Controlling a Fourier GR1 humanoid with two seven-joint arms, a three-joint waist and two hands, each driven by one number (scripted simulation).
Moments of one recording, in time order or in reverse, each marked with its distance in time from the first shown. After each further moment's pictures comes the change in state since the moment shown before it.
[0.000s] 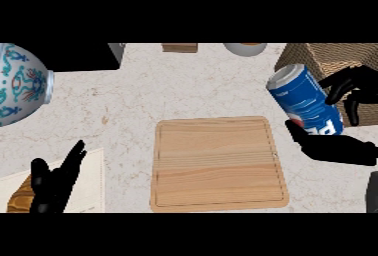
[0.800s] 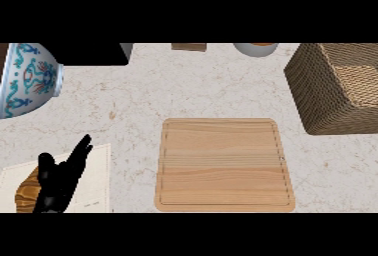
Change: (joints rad) left arm -0.045 -0.017 0.000 0.026 -0.018 -0.037 -0.009; right arm -0.338 -0.363 -0.369 0.310 -0.220 0.138 0.129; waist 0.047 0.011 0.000
